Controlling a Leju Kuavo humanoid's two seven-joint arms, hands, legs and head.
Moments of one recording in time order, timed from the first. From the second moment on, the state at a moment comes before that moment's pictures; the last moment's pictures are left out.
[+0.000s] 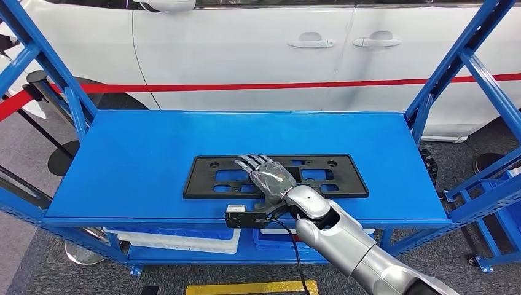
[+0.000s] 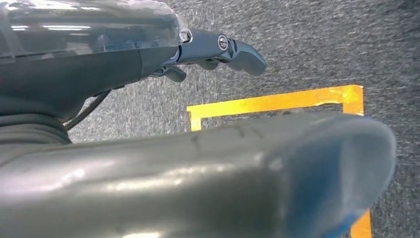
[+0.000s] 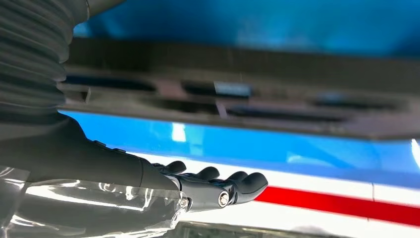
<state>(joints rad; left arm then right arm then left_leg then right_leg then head) -0.14 -0.13 1.02 -0.21 -1.07 0.10 -0.11 -0.60 -0.06 0.86 -1.06 0.97 0.01 0.04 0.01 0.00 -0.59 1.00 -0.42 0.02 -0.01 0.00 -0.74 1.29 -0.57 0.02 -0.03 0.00</state>
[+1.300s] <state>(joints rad) -0.13 -0.12 1.04 -0.21 -1.04 0.09 -0.17 -0.63 -0.02 0.87 -0.95 1.08 -0.01 0.01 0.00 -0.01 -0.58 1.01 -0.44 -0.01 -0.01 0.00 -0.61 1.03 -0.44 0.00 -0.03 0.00</state>
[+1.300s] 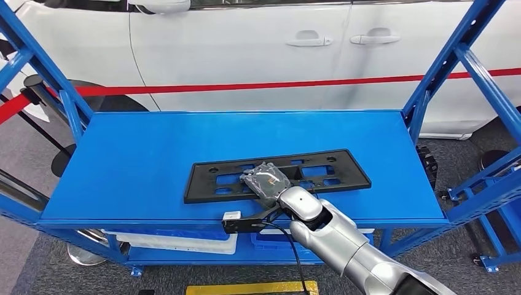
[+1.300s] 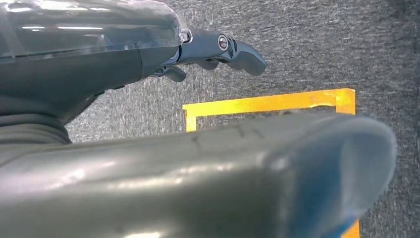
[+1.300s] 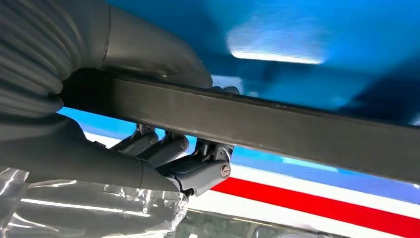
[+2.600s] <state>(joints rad) -0.11 -0.14 1.04 -0.21 -1.05 0.10 -0.17 -0.78 -0.04 0.78 -0.99 1.57 -0.40 0.29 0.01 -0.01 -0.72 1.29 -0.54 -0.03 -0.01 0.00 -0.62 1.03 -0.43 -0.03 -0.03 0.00</state>
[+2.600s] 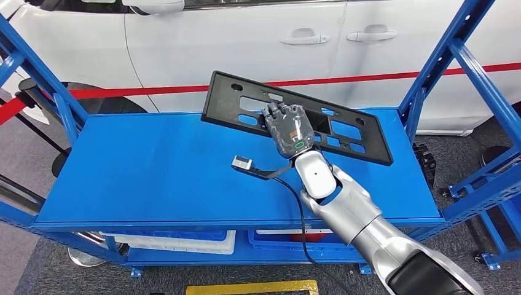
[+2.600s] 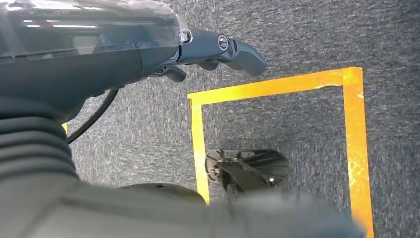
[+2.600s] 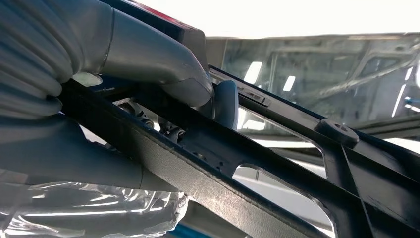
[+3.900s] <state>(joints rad) -0.10 -0.16 1.03 -0.21 -1.08 0.17 -0.16 -0.68 -0.03 0.45 -1.39 1.39 -0.69 0.02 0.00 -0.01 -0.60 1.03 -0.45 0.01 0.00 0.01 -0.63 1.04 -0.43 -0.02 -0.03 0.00</state>
